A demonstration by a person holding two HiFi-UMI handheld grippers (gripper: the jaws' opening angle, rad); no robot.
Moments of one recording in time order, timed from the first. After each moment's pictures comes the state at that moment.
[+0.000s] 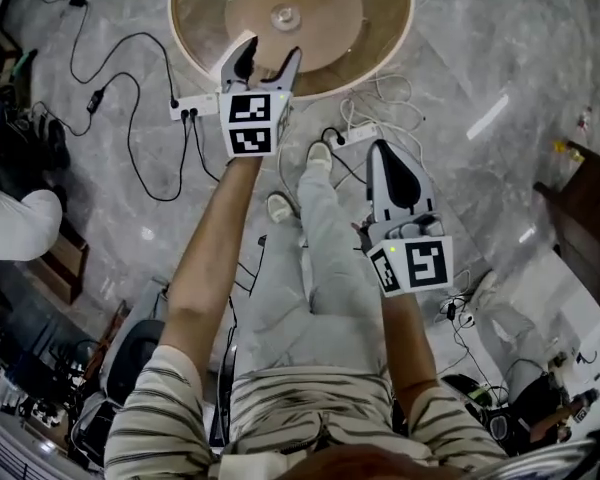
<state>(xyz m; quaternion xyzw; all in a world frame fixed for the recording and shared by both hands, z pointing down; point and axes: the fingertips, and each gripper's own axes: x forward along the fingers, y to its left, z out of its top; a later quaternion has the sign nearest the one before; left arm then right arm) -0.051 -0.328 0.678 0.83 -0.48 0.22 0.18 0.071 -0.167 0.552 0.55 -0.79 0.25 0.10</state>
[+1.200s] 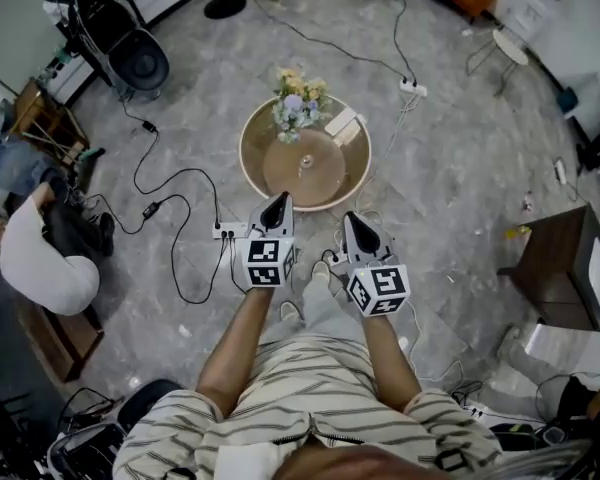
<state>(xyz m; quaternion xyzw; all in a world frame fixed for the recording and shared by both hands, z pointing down) -0.127 -0.129 0.303 0.85 -0.50 0.09 0.14 -0.013 -0.063 0.264 0.56 -0.82 0.14 0.03</state>
